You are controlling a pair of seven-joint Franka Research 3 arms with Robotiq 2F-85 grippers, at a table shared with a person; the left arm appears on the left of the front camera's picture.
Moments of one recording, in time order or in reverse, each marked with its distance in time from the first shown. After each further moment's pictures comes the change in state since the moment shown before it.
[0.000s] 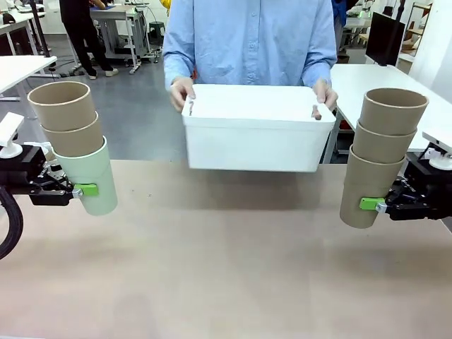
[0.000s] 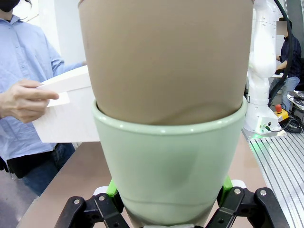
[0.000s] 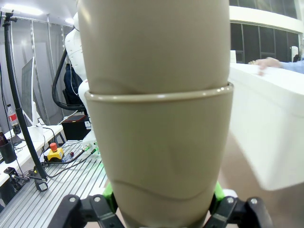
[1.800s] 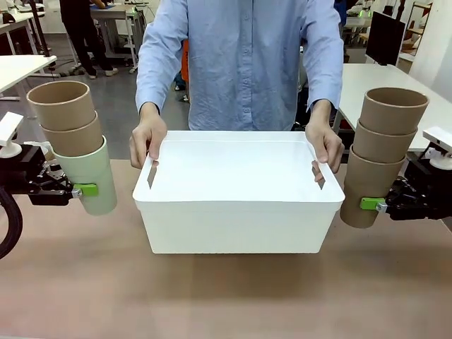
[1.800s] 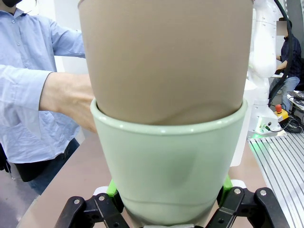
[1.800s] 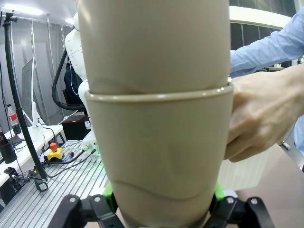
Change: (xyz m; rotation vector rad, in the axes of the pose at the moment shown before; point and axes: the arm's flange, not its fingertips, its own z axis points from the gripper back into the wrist) left arm 0.000 0.000 0.000 0.000 0.000 0.000; right arm 0.000 0.000 0.000 0.000 0.000 0.000
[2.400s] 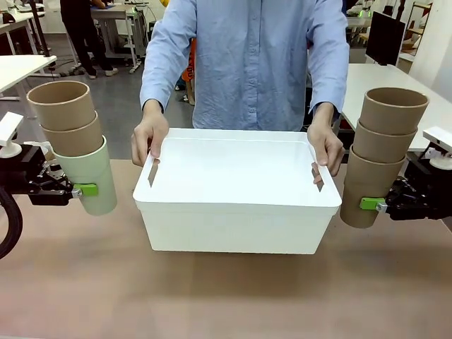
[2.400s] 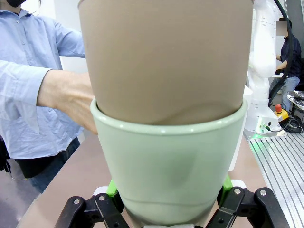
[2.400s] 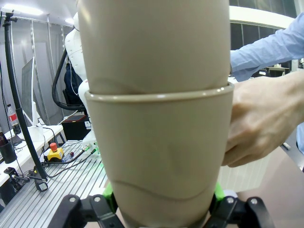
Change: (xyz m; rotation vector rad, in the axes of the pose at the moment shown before) left arm 0.000 0.000 0.000 0.000 0.000 0.000; right arm 0.000 0.000 0.000 0.000 0.000 0.000
